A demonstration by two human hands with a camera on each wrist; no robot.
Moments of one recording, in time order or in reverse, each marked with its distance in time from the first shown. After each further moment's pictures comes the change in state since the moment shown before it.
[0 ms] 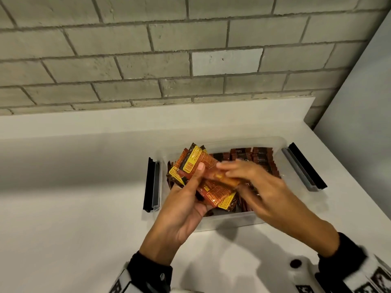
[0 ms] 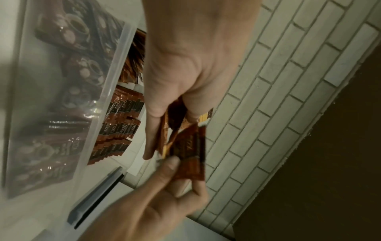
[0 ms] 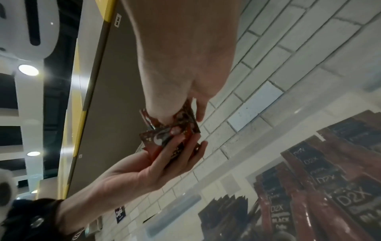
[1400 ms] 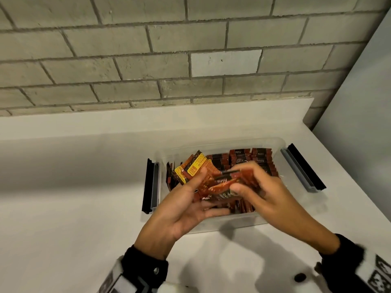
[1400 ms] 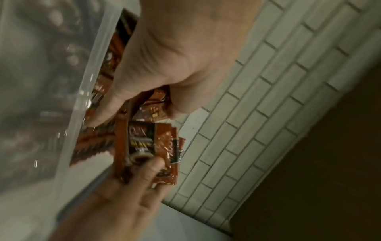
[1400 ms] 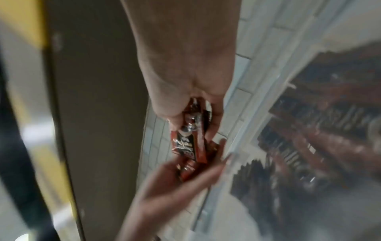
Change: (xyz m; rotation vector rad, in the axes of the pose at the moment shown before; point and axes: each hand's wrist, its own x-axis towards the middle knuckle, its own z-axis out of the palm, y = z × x) left_hand 0.006 0.009 -0.003 0.099 -0.011 -0.269; right_hand -0.004 -0.001 -0.002 0.442 -0.029 0.384
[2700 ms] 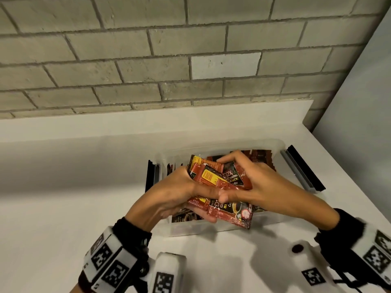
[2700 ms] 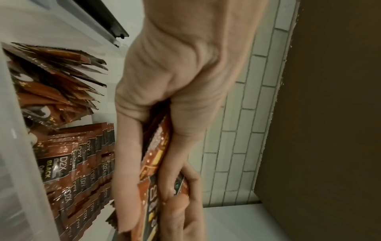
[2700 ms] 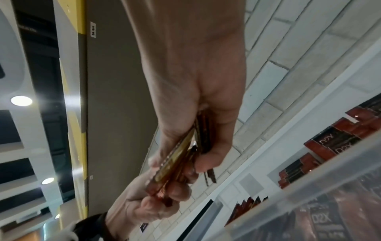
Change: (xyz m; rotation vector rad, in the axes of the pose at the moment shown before) left_hand -0.007 0.035 0.006 0.703 -0.192 0.060; right_hand 0.027 -0.023 -0.015 -0.100 -0.232 0.142
